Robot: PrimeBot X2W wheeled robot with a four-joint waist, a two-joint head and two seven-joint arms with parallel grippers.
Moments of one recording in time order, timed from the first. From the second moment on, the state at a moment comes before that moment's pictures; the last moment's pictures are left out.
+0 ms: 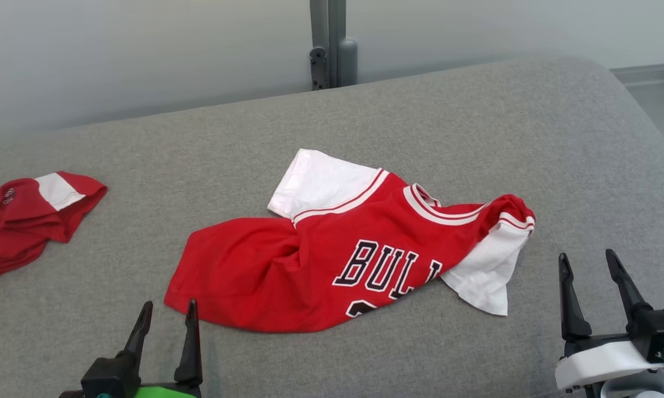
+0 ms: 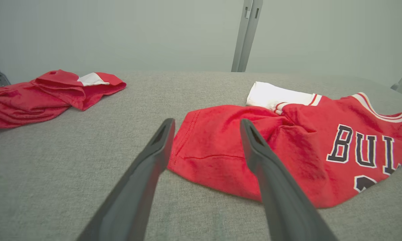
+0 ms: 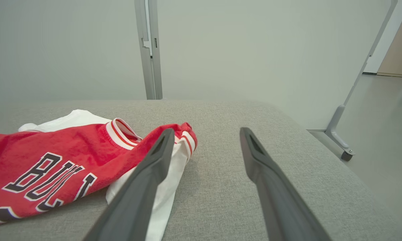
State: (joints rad) left arm 0.08 0.22 -0.25 0.13 -0.39 0.08 -0.26; right arm 0.08 -0.07 -0.13 0.03 0.02 0.13 -0.26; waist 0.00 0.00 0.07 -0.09
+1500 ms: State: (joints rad) left arm -0.24 0.13 0.00 0.78 -0.26 -0.11 -0.21; right arm 0.03 -0.06 -0.04 0.09 0.03 0.13 -0.26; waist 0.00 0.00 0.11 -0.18
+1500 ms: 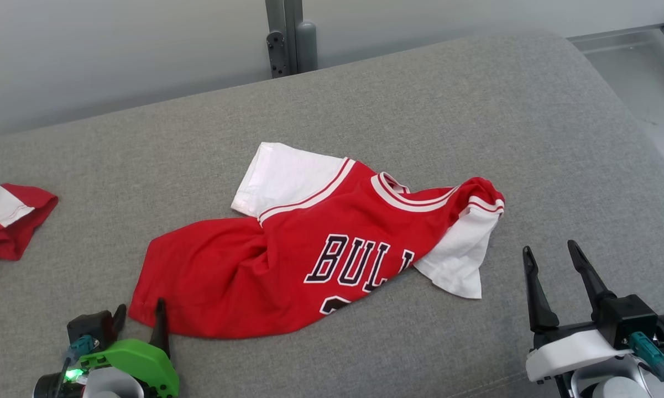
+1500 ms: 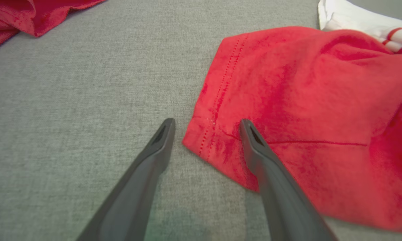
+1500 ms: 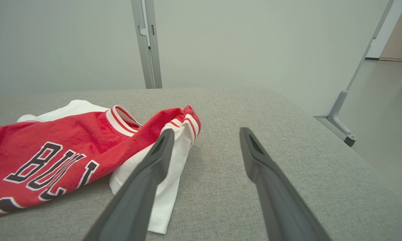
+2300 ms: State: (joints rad) left arm -0.02 0.09 -0.15 -0.06 -0.59 -0.12 -0.02; right arm 0.05 -0.05 -0.04 0.09 0.03 0.13 -0.26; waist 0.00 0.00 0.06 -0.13
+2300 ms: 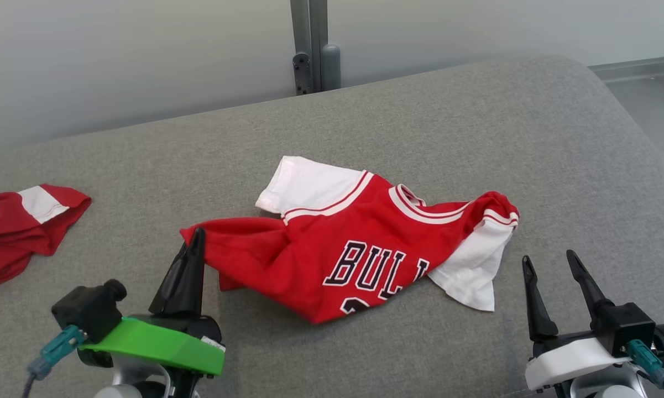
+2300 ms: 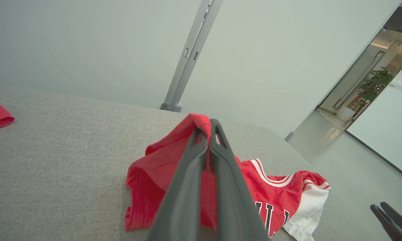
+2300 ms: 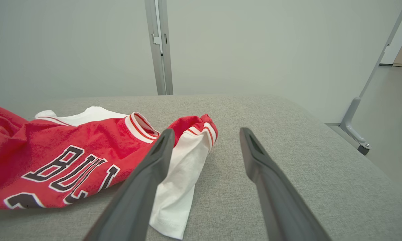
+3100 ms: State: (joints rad) left arm -0.47 0.15 -0.08 -0.03 -0.56 0.04 0.21; right arm -0.01 -0.05 0.01 0.10 0.09 0.13 -0.26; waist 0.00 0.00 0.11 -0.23
